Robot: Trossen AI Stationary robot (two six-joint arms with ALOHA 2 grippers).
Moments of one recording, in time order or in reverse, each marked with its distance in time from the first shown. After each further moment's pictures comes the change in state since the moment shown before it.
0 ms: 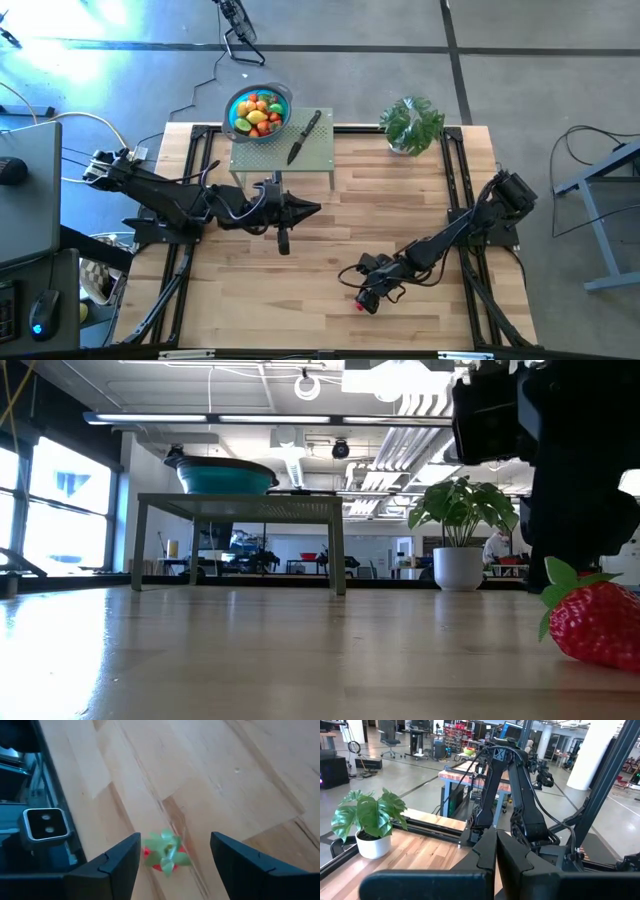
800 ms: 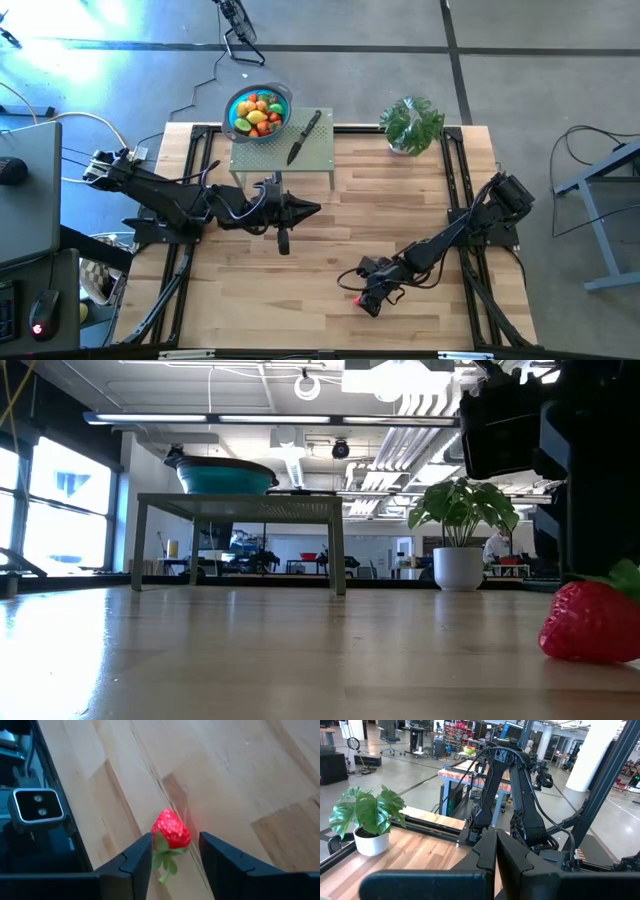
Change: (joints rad) left arm 0.000 0.000 0.001 -0.004 0.000 -0.023; right arm 0.007 0.026 0.000 0.001 -0.066 0.002
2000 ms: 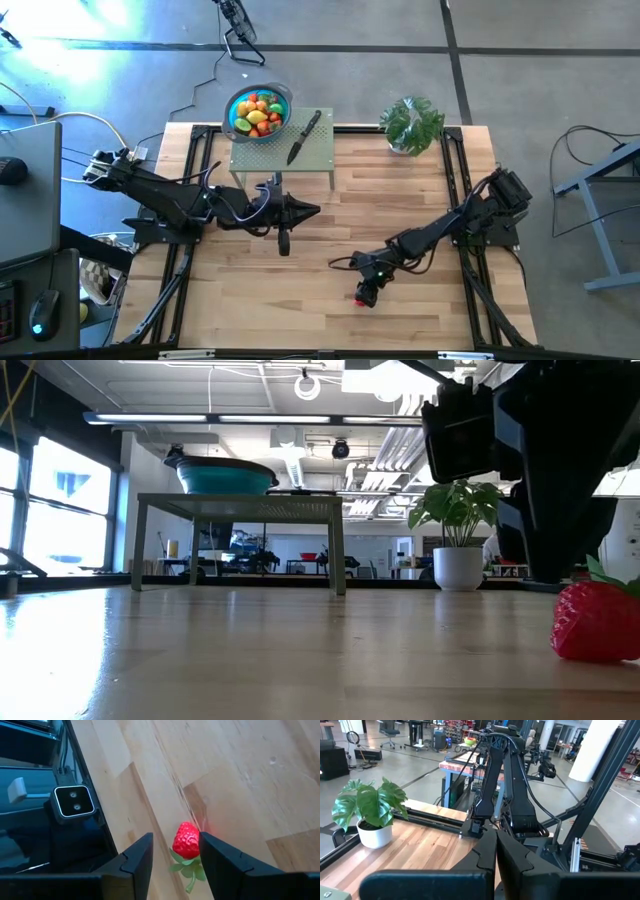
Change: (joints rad) left arm 0.000 0.000 0.000 -0.052 0.000 -0.003; right arm -0.131 -0.010 0.000 0.051 -0.255 -0.085
